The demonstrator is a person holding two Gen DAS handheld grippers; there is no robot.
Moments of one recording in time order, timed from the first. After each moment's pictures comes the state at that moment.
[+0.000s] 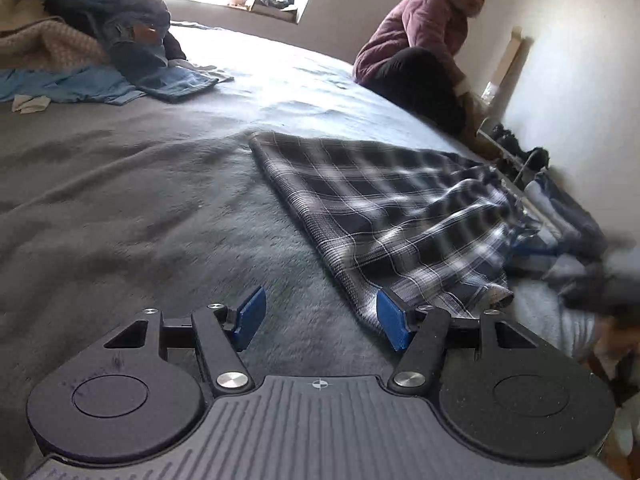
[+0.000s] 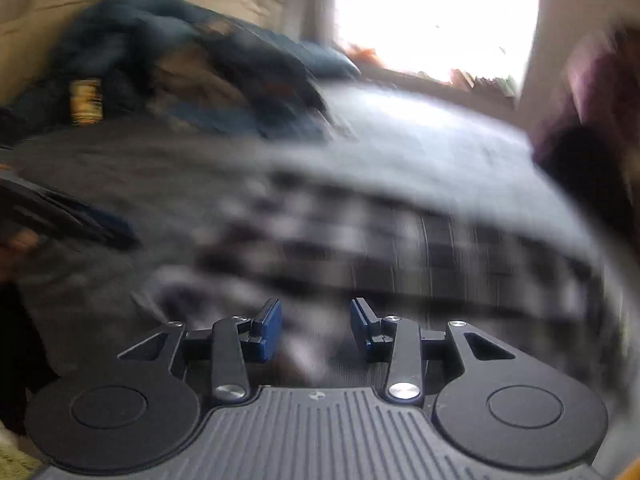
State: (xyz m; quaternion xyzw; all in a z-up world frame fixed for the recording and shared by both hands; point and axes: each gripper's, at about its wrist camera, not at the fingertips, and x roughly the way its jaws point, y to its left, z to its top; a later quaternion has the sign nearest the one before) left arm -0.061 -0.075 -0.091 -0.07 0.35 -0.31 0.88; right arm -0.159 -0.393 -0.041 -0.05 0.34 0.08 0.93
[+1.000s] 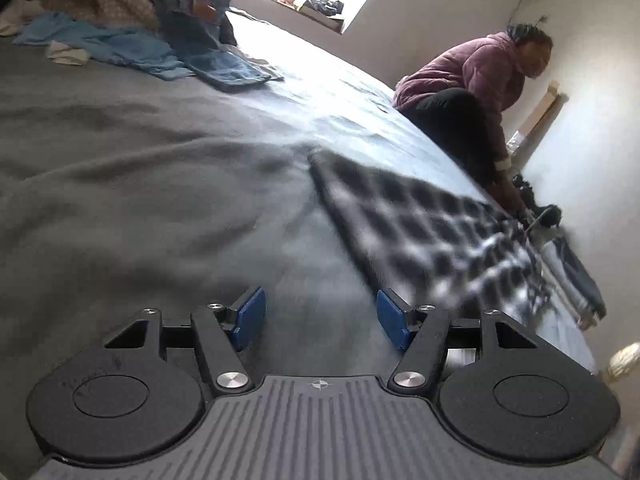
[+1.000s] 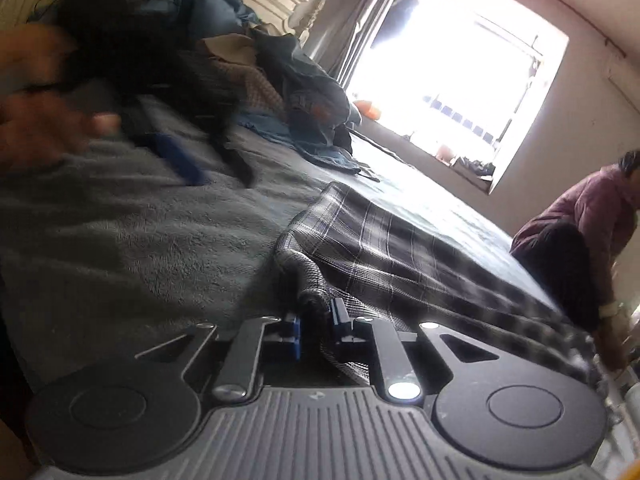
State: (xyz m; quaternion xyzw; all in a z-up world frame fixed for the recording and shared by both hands) left arm 0.006 -0.056 -0.108 -0.17 0.37 -0.28 0.87; right arm -0.153 -0.237 -0.111 -0.25 0.21 0.05 0.94
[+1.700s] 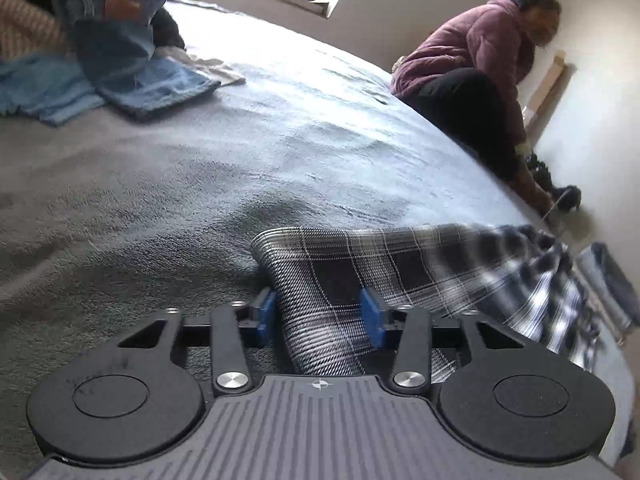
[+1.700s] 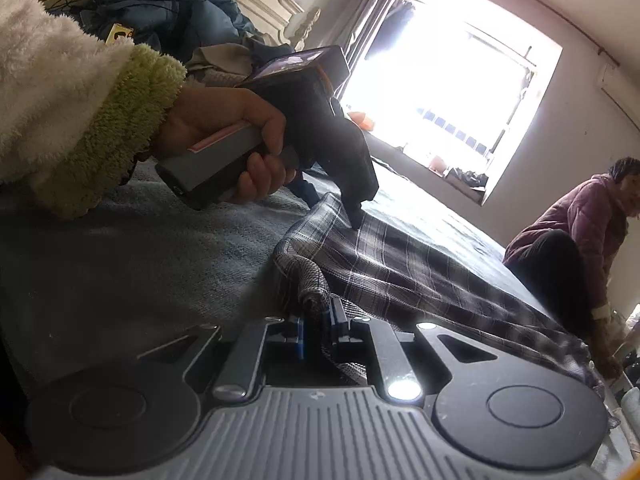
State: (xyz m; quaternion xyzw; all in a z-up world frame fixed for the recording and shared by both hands) left arm 0.106 -0.140 -0.111 -0.11 0.37 -0.28 0.88; right arm -0.174 -0.241 -0.113 -0.25 0.19 0.05 0.95
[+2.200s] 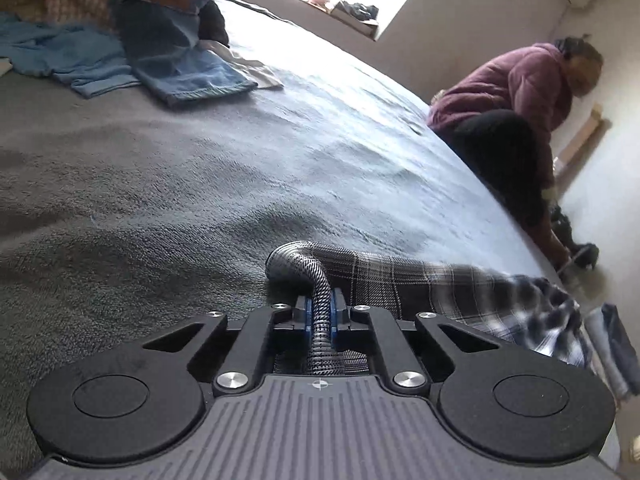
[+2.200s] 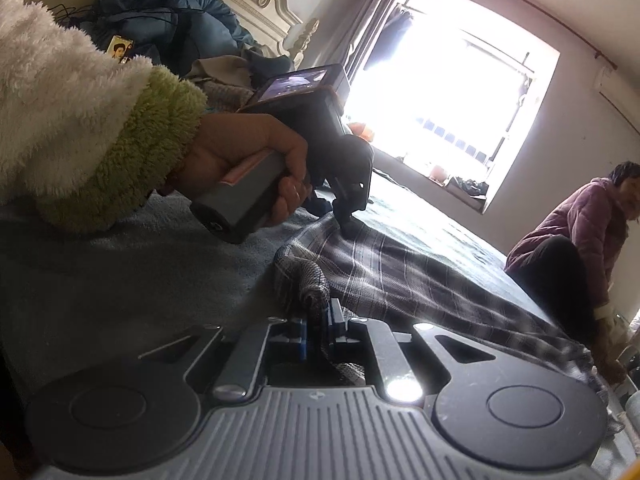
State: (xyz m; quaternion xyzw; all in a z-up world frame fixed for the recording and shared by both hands) left arm 0.115 -0.146 -0.112 -0.19 0.37 -0.22 0.88; right arm -0.170 -0.246 -0.105 -0.24 0.17 0.06 0.95
